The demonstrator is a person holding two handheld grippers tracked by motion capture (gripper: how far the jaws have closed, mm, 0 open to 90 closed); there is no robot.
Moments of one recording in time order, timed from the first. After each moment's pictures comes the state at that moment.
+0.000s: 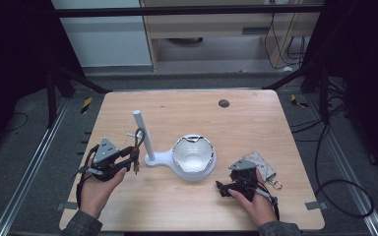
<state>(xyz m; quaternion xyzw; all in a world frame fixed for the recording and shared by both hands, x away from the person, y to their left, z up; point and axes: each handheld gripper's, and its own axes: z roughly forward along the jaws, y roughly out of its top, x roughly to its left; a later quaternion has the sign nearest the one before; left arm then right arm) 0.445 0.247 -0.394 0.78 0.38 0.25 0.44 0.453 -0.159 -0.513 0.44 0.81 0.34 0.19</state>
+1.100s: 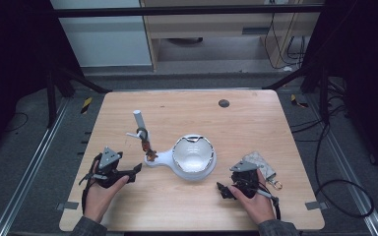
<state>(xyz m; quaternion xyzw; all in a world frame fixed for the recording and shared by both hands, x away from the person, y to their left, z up) 0.462 0.269 -0.463 0.77 0.42 0.24 0.41 0.449 -0.163 -0.513 0.44 0.81 0.35 0.18</state>
